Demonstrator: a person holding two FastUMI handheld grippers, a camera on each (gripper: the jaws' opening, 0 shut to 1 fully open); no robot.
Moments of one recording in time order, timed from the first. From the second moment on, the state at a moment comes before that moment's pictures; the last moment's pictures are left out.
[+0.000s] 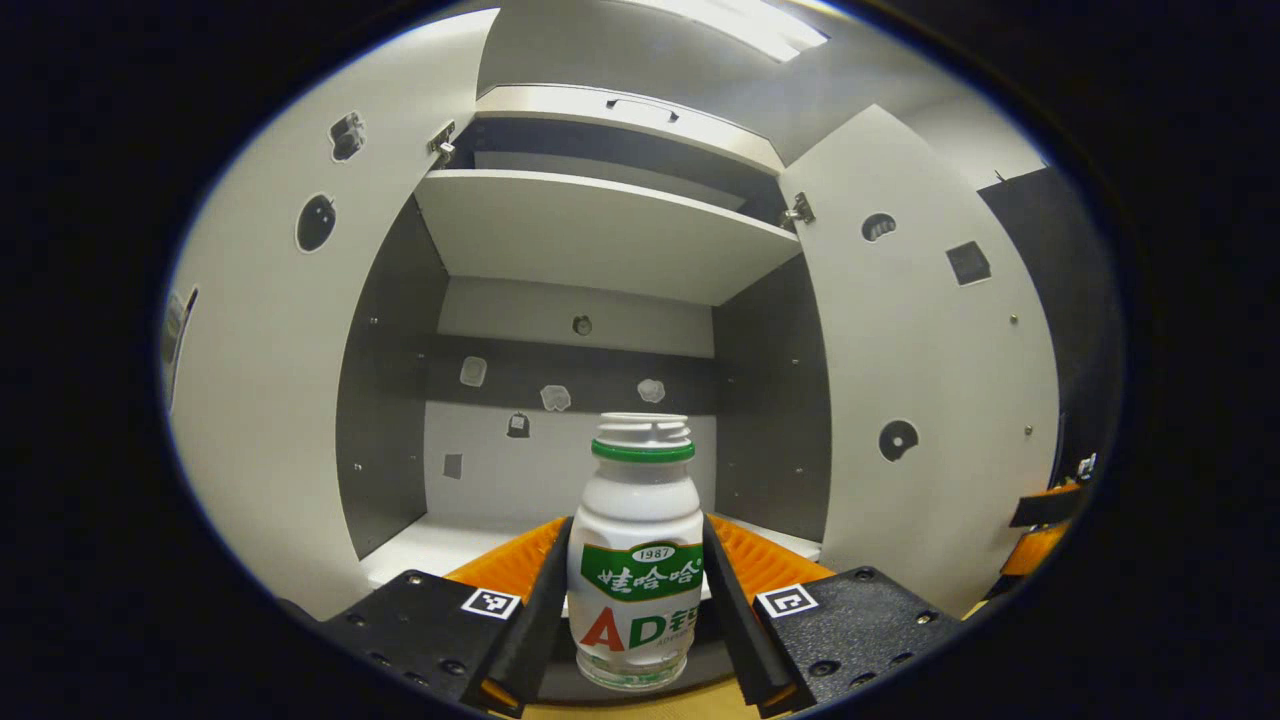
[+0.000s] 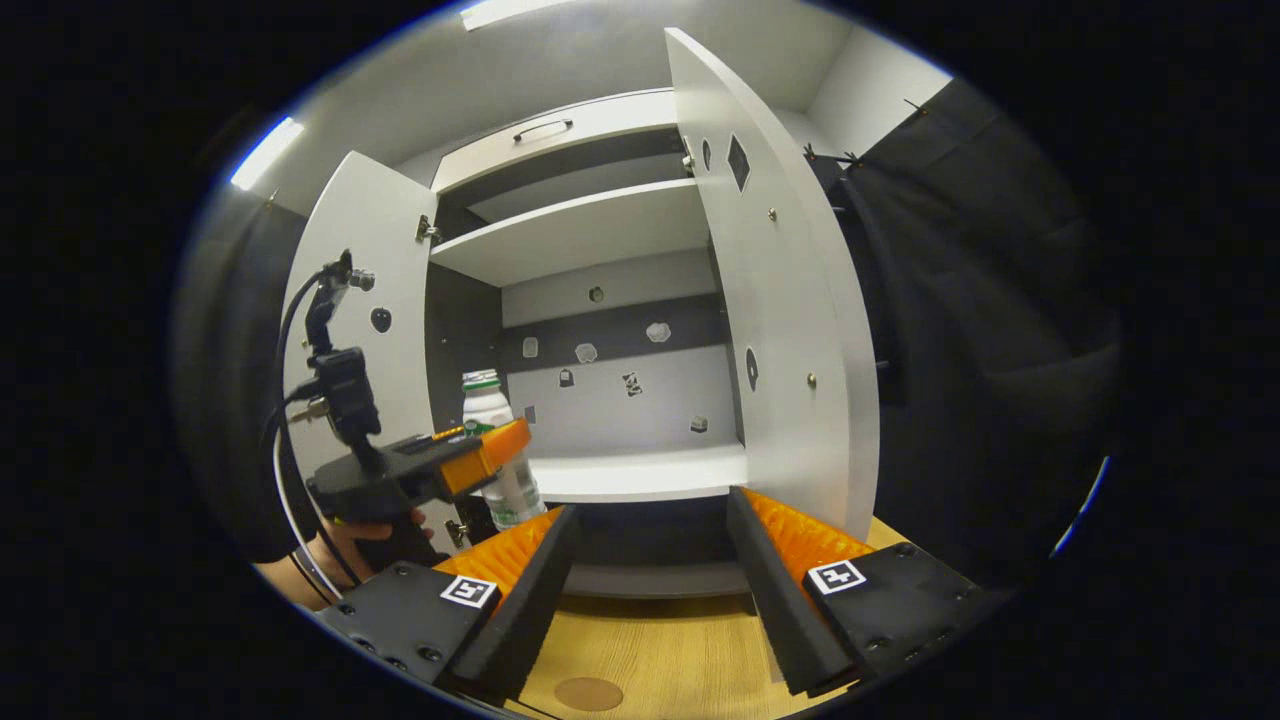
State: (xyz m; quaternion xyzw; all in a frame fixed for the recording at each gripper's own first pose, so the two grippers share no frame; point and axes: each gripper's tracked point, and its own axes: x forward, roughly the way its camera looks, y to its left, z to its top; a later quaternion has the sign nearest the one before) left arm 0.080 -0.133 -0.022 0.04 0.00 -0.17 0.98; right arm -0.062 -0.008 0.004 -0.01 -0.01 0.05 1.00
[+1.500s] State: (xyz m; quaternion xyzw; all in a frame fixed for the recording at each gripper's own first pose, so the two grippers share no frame) left arm -0.095 -0.127 -0.273 0.04 0.08 -0.10 0.99; right arm -0.061 0.007 0.004 -0.04 0.04 0.11 0.99
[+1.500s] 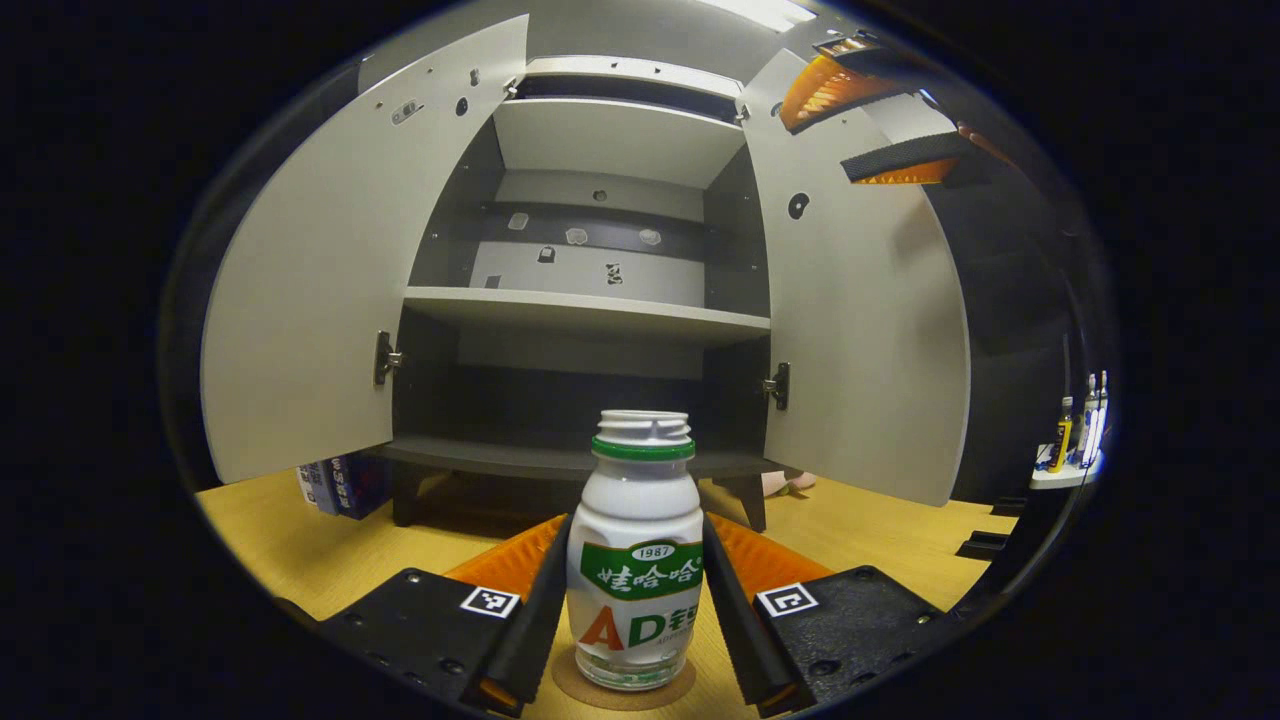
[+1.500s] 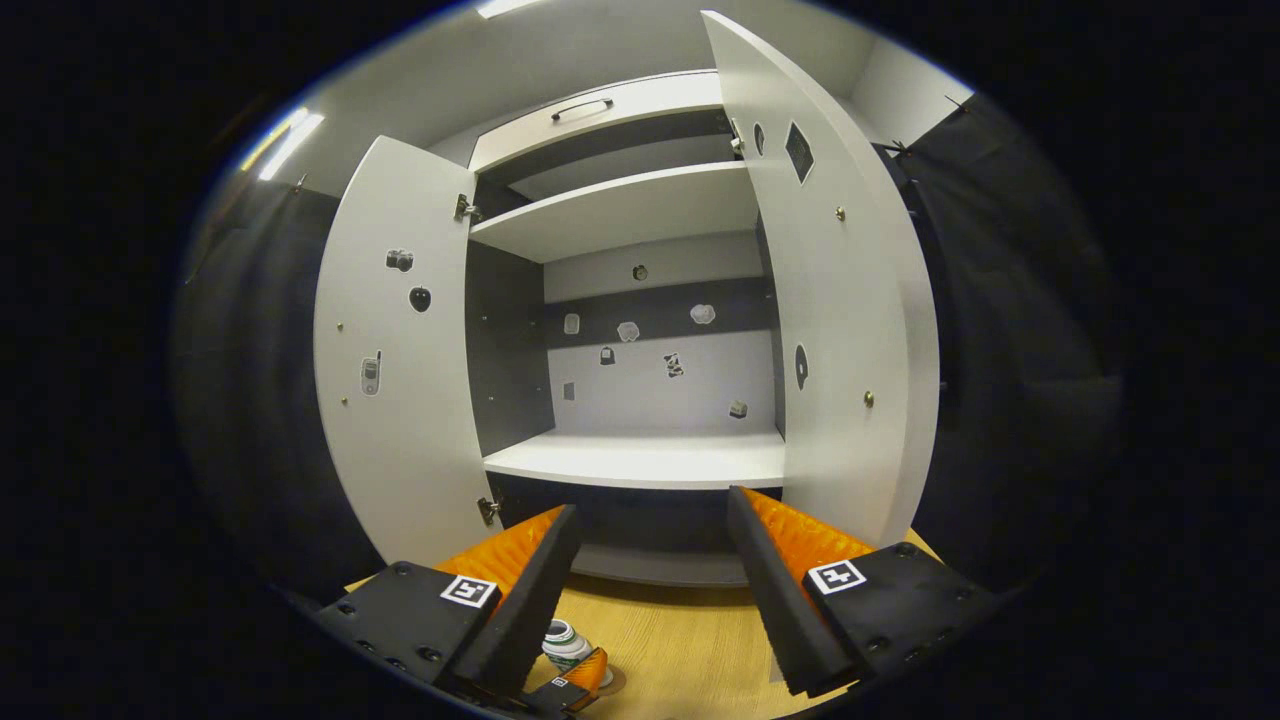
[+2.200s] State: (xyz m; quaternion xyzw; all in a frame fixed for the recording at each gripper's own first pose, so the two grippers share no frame) left arm -0.100 -0.132 -0.281 0.06 0.07 -0.12 0.99; right arm -0.052 0.010 -0.006 -0.03 0.05 0.11 0.99
